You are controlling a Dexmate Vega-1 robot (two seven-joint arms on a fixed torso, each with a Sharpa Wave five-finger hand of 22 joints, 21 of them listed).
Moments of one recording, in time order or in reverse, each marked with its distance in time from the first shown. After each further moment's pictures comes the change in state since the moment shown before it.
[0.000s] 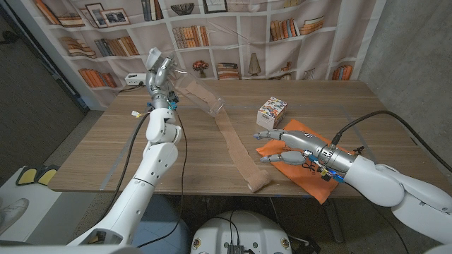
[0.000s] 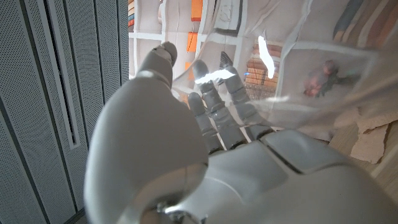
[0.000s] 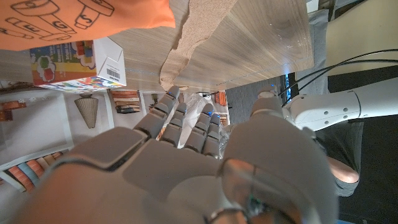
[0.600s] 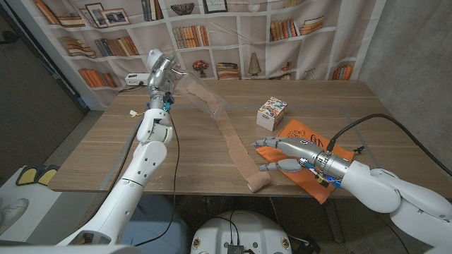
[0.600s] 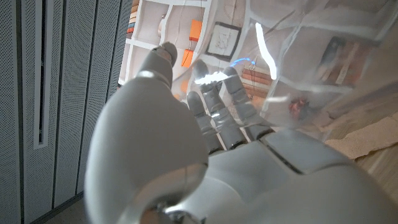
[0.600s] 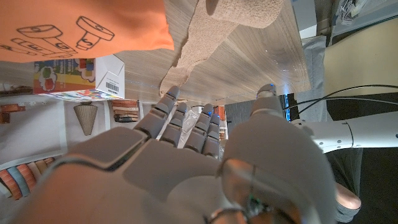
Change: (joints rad) left arm 0.012 0.058 -0.034 -0.010 -0.228 0.098 -0.178; left_hand 0.000 0.000 -0.008 0.000 0.000 -0.005 -0.005 0.000 -0.013 0.024 -0.013 -0.019 -0.051 0.000 0.000 -0.001 0.000 -0.005 -0.005 0.000 -0.004; right arm -0.029 -0.005 -0.023 -0.042 -0.104 -0.069 0.022; right_hand 0.013 -0.005 0.004 0.004 0.000 0.000 0.000 0.000 0.000 -0.005 0.005 0.000 0.000 0.000 0.000 0.000 0.000 0.000 0.000 0.000 0.000
